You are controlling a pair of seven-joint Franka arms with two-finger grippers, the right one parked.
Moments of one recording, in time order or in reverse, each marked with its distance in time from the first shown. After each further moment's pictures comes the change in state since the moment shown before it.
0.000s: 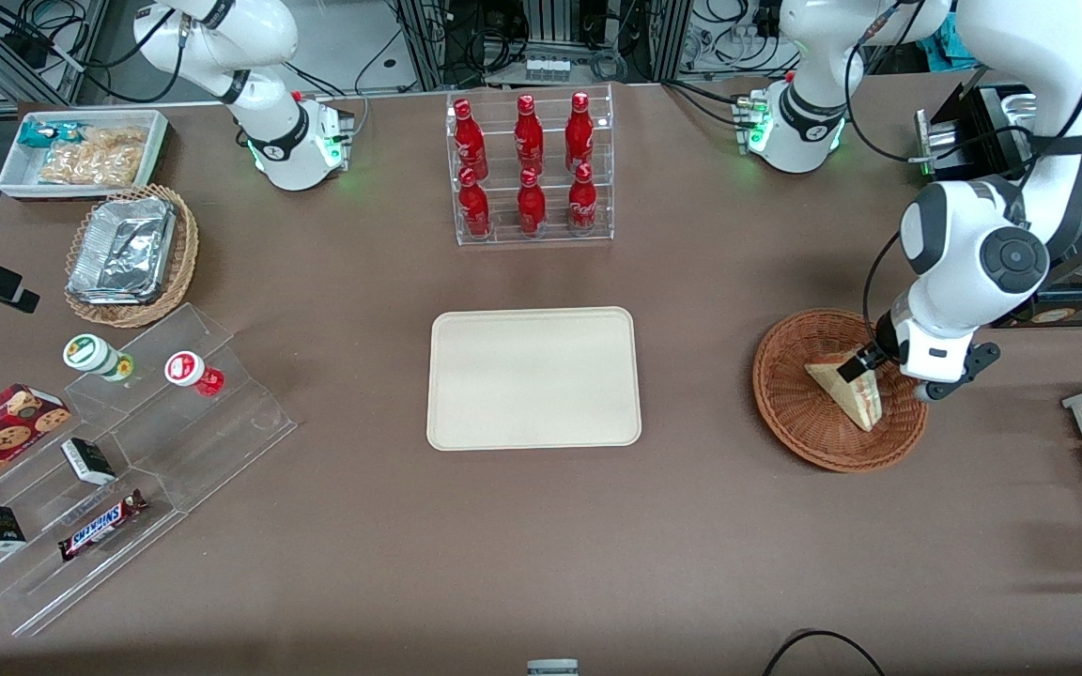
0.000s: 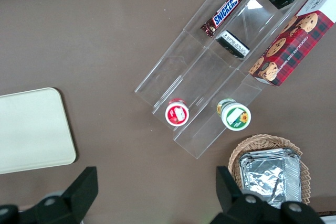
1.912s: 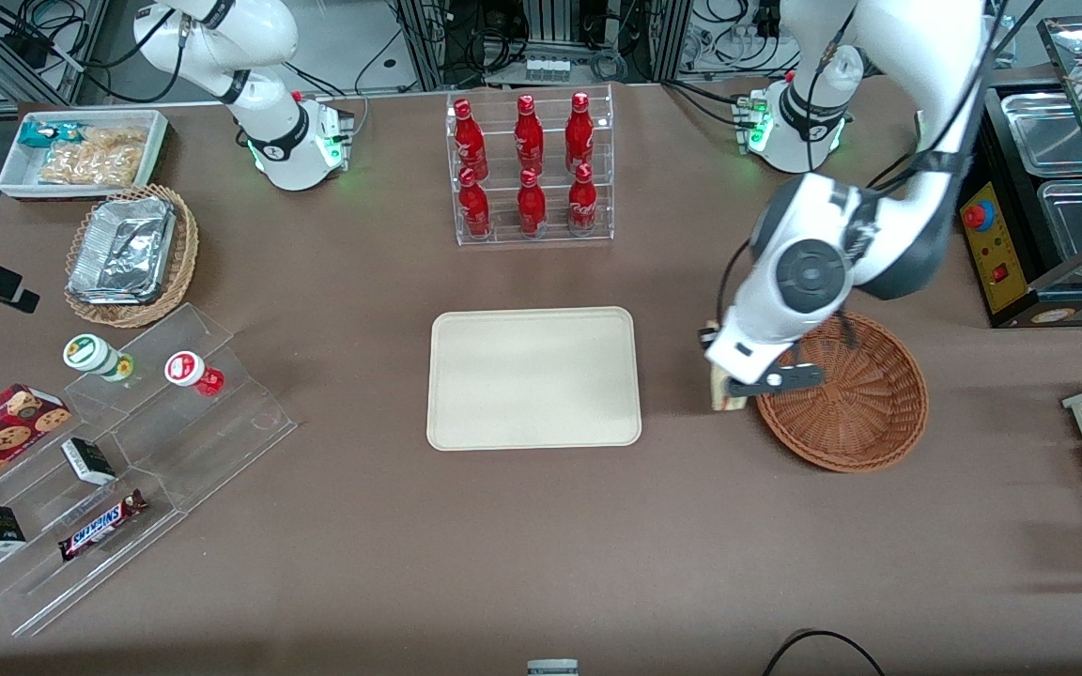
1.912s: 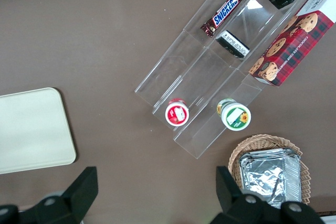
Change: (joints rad) arm -0.340 0.160 -0.101 0.421 -0.002 -0.433 0.068
